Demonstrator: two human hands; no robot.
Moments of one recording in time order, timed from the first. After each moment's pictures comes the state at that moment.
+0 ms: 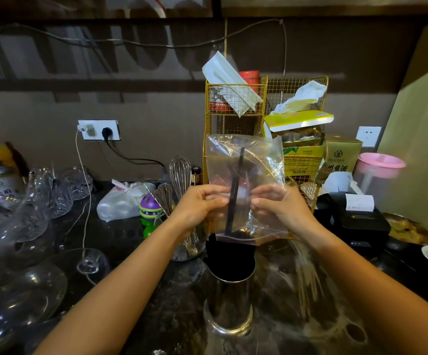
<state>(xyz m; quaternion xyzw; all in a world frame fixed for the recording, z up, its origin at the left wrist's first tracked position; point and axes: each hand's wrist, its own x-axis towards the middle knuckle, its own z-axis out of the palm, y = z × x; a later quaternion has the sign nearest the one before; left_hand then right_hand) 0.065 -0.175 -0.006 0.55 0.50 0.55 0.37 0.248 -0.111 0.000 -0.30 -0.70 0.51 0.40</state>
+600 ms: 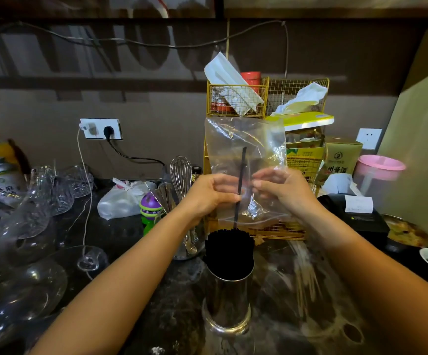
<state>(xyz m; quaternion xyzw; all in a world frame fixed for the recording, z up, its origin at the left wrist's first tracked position) 0.079 -0.172 0.018 0.59 0.52 0.51 0.35 0.245 -0.107 0.028 -0.28 -0.71 0.50 0.41</state>
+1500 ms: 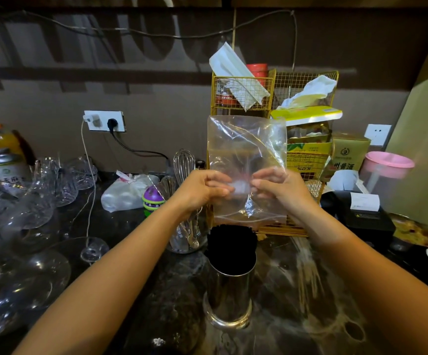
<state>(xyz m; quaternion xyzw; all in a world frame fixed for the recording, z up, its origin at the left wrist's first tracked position) 0.062 -0.174 0.012 0.55 0.57 0.51 0.35 0.237 -0.104 0.015 -0.28 -0.67 0.55 0.42</state>
